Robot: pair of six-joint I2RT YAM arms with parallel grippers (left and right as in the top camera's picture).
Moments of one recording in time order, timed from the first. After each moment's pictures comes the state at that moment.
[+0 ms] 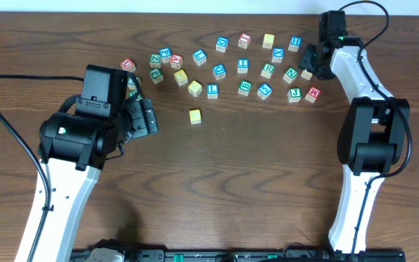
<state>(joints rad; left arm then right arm) -0.22 1.26 1.37 -1.18 -0.09 -0.43 0.00 2.35 1.91 -0.70 0.06 0.41</state>
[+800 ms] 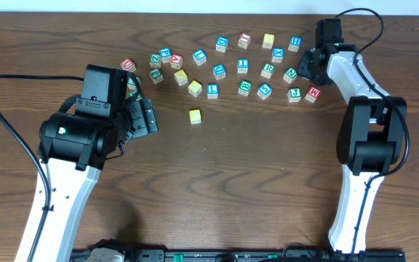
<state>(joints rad) -0.22 1.26 1.37 -1.17 -0.09 -0.43 0.00 2.35 1.84 -0.64 0.06 0.41</state>
